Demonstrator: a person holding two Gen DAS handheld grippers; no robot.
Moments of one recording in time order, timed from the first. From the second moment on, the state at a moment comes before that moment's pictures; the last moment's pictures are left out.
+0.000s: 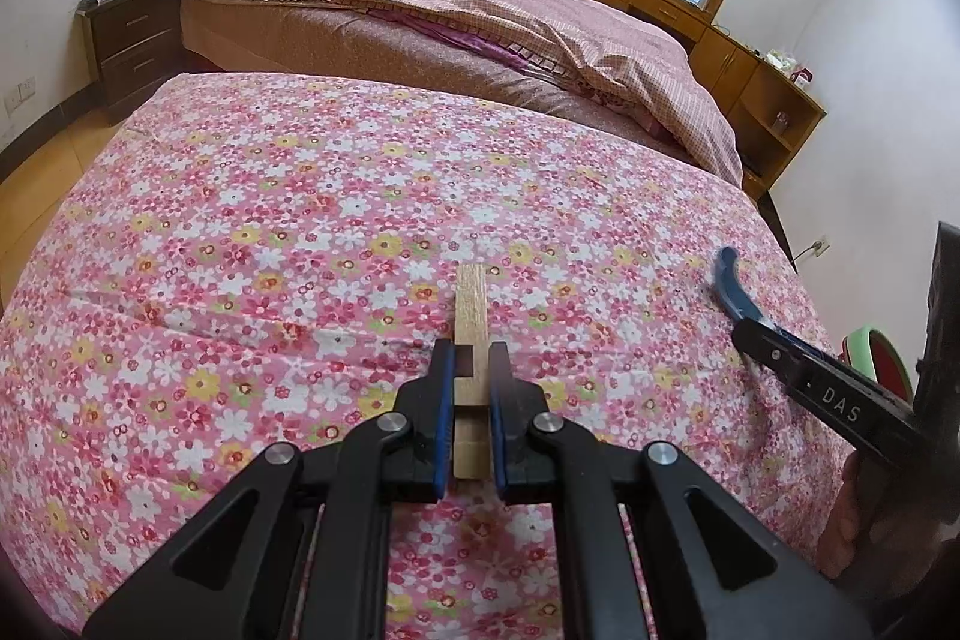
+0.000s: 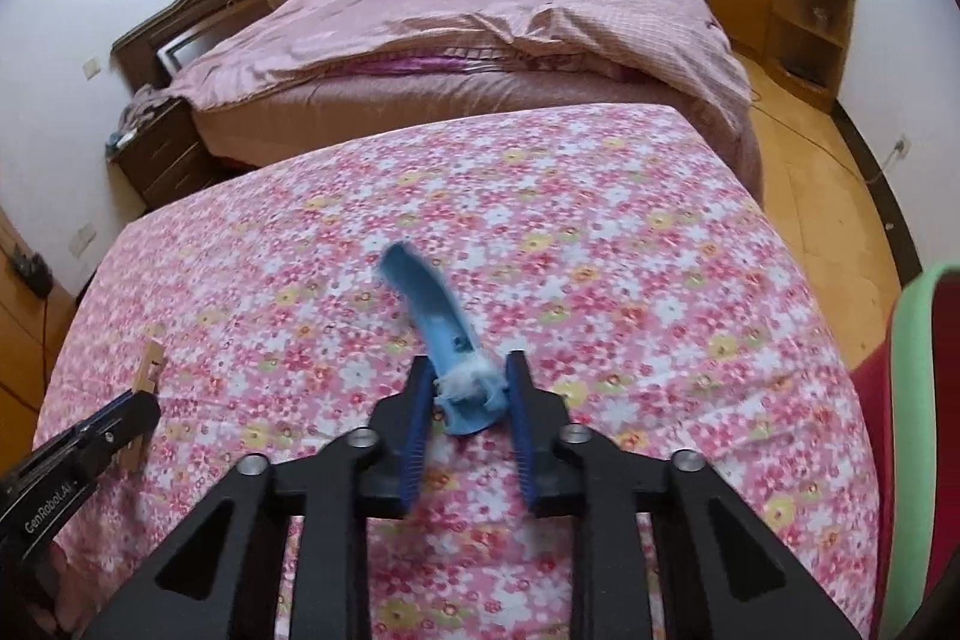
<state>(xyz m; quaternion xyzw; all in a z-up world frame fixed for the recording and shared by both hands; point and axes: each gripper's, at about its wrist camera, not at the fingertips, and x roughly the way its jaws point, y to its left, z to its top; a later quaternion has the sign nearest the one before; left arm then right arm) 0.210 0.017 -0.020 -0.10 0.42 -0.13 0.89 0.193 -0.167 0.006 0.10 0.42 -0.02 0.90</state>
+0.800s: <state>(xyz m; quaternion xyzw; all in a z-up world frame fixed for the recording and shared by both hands) 0.192 0.027 0.001 -0.14 0.40 -0.16 0.89 0.065 -0.199 0.045 0.16 0.40 -0.04 0.90</state>
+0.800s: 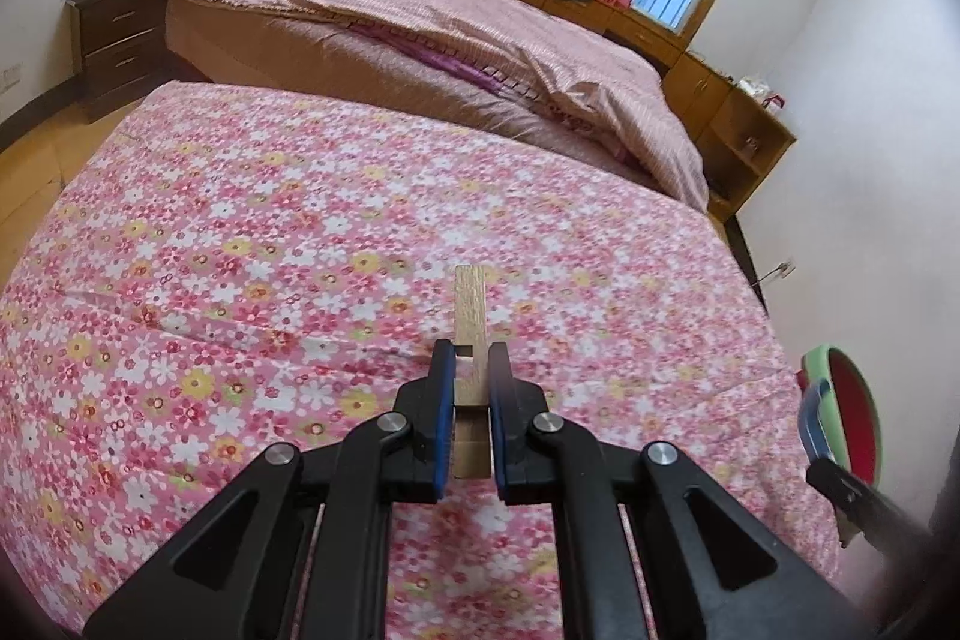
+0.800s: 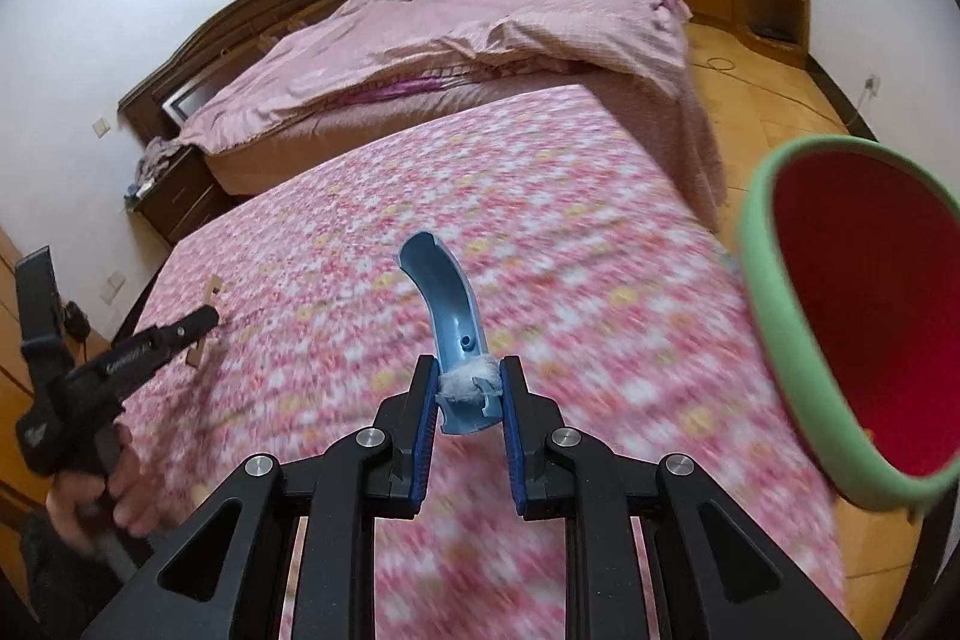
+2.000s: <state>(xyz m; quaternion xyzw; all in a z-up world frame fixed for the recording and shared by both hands) 0.099 -0.186 0.083 -0.03 0.40 -0.34 0.85 -0.087 -0.385 0.066 0.29 0.30 -0.17 0.89</state>
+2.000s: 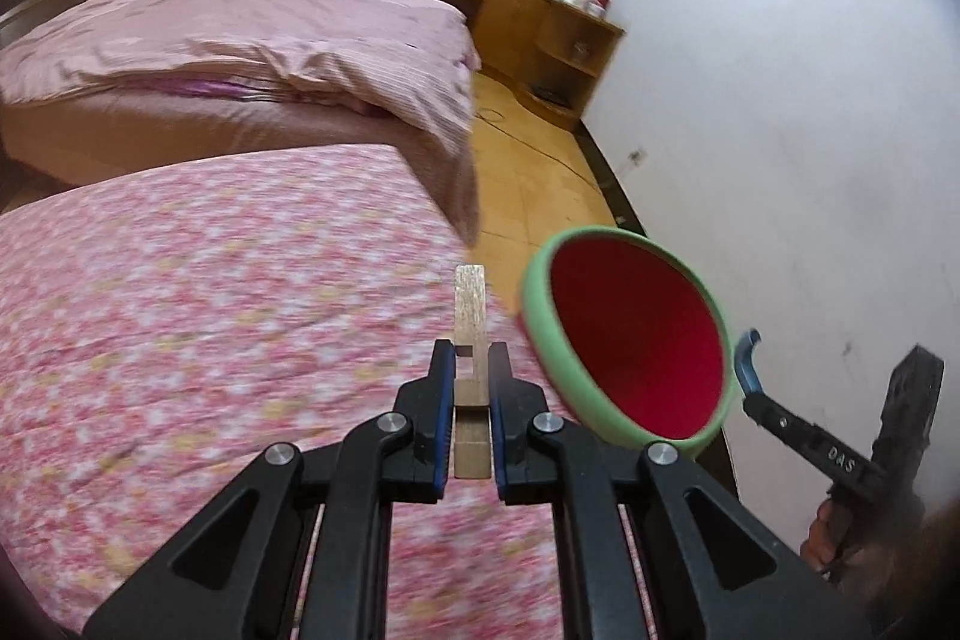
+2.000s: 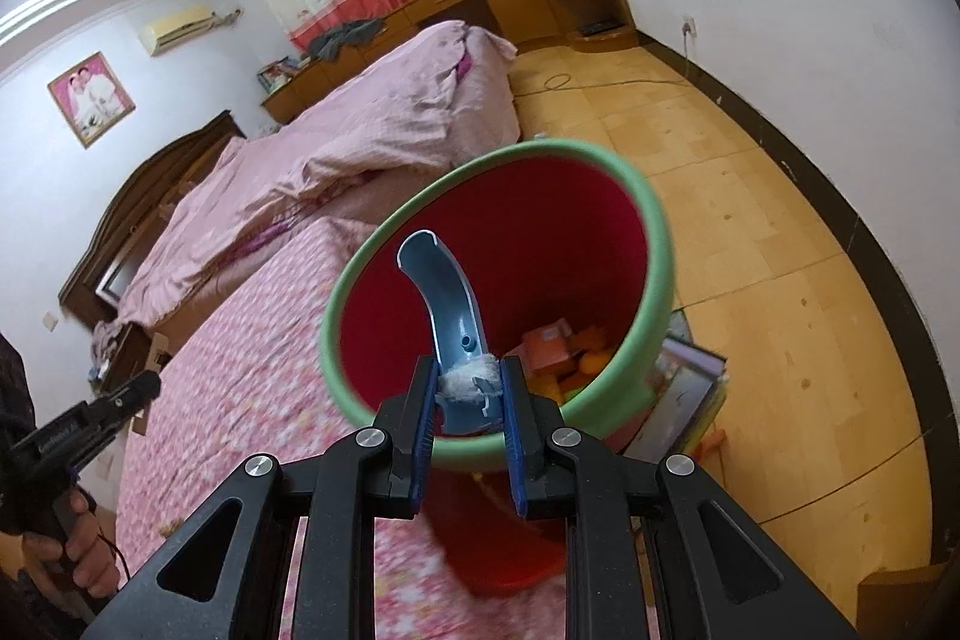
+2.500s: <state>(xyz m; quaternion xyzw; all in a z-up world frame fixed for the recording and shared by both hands) 0.107 -0.312 0.039 0.03 0.43 -0.41 0.80 -0.081 -0.426 0.049 0.32 0.29 -0.17 0.89</state>
